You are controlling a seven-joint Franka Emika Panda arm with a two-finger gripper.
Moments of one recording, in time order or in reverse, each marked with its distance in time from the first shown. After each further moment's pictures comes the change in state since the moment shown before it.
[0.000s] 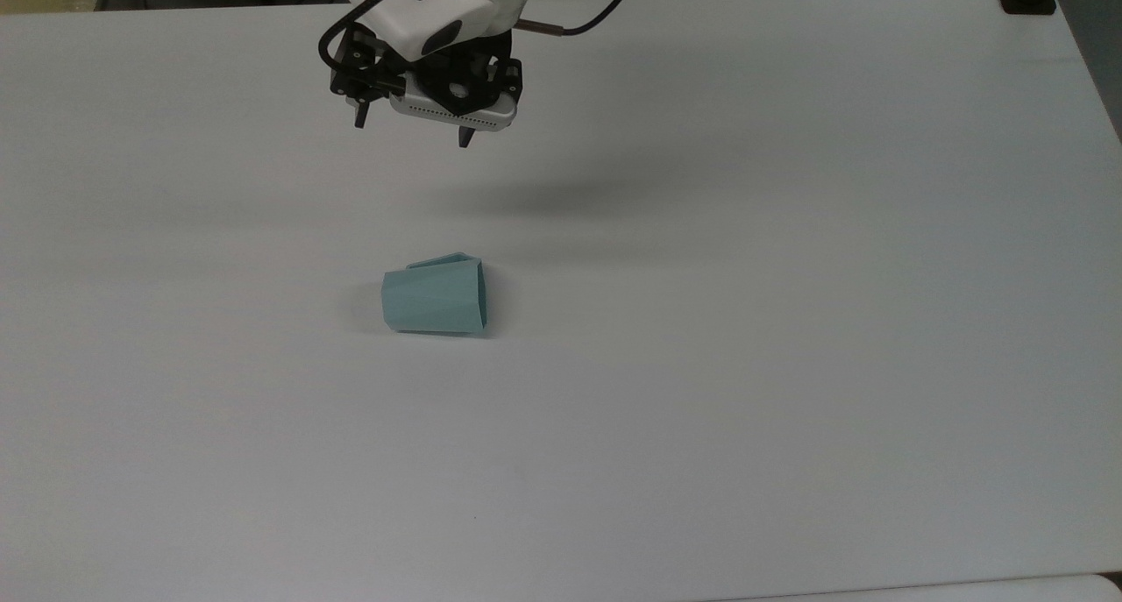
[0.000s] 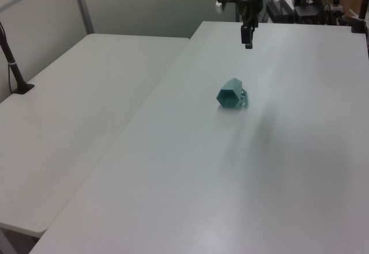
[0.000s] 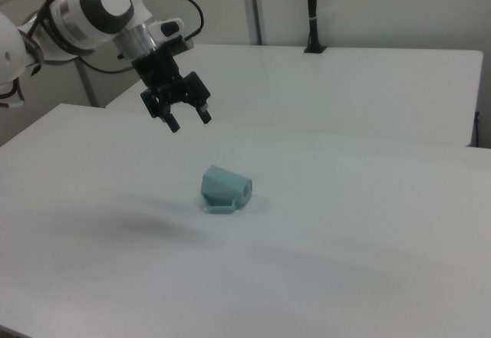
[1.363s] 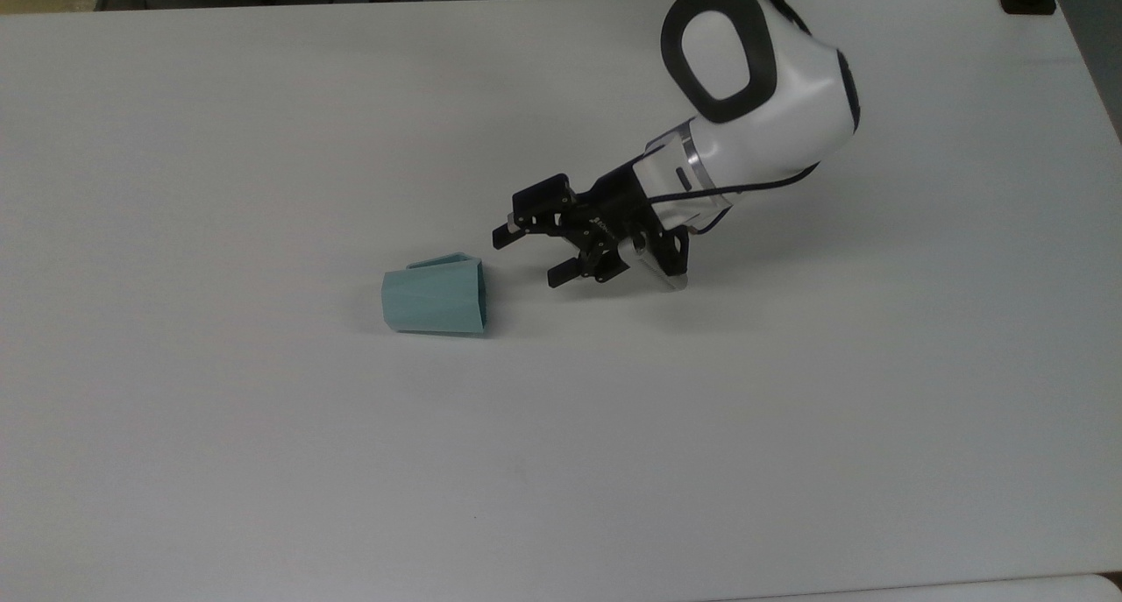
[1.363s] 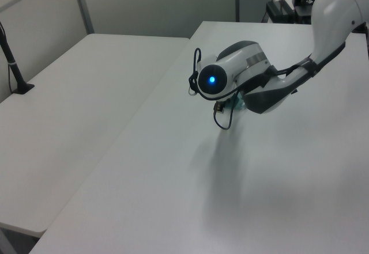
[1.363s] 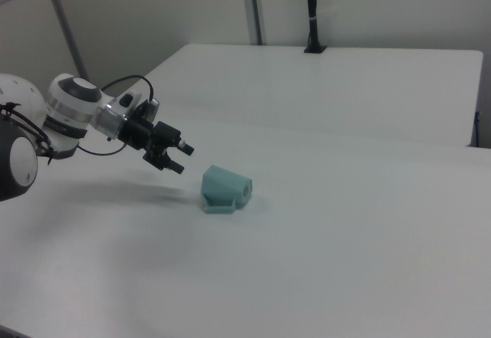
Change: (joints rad) arm 0.209 0.437 0.093 0.112 -0.560 -0.030 0.582
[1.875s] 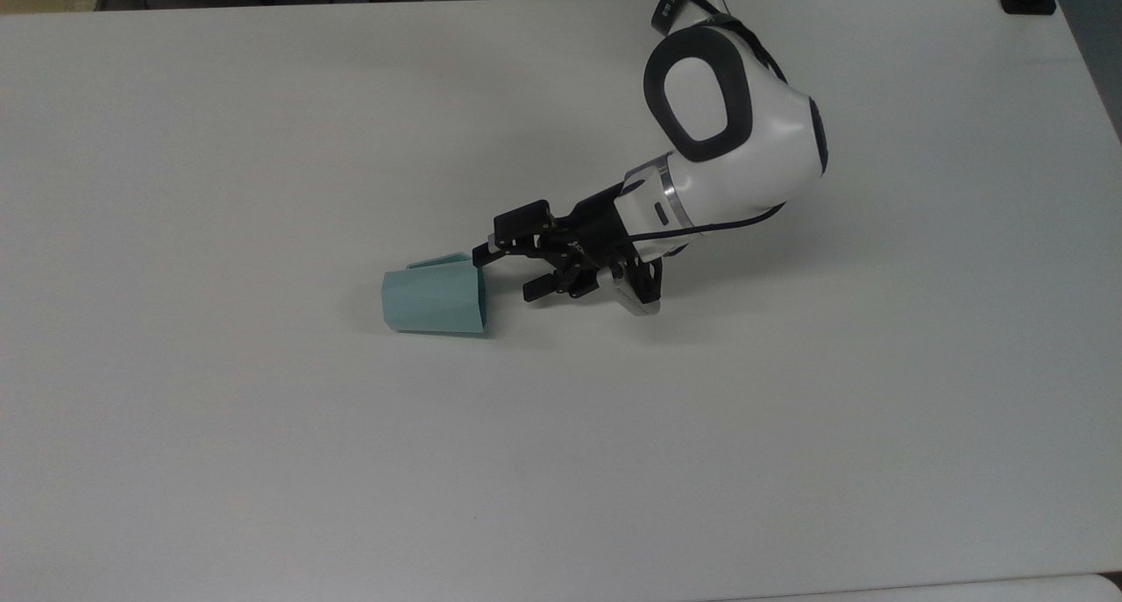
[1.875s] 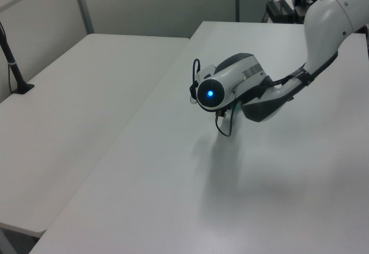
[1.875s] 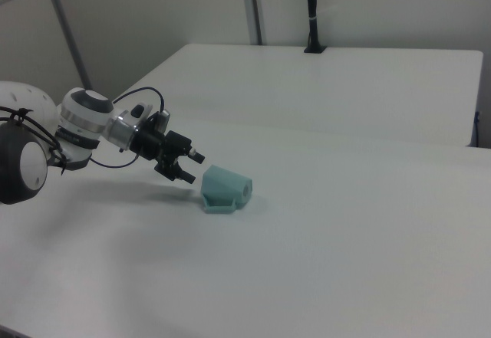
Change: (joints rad) arm -0.020 0.054 -0.007 0.001 -0.043 0.000 -0.017
